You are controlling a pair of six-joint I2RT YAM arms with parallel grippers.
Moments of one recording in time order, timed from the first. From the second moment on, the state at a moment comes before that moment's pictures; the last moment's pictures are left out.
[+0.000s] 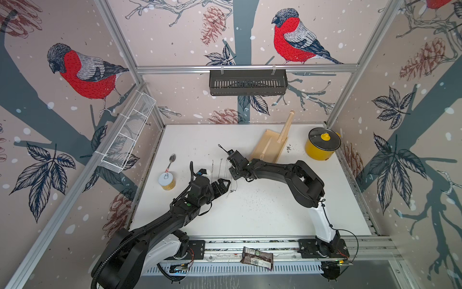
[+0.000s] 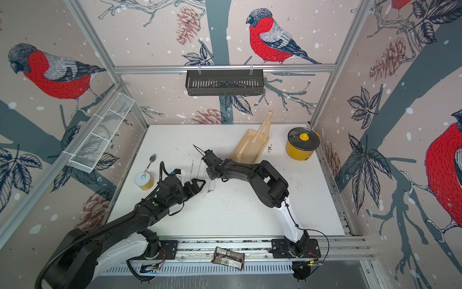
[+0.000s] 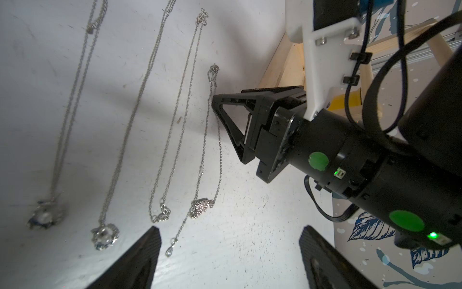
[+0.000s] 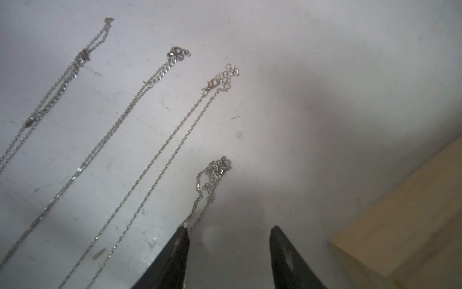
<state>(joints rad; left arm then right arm) -0.51 1.03 0.30 0.17 0.19 -0.99 0.89 2.18 1.52 -0.31 0.21 0.21</state>
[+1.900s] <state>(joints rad) -0.51 1.00 0.28 0.15 0.19 -1.00 0.89 2.22 1.57 -0.33 0.26 0.20</state>
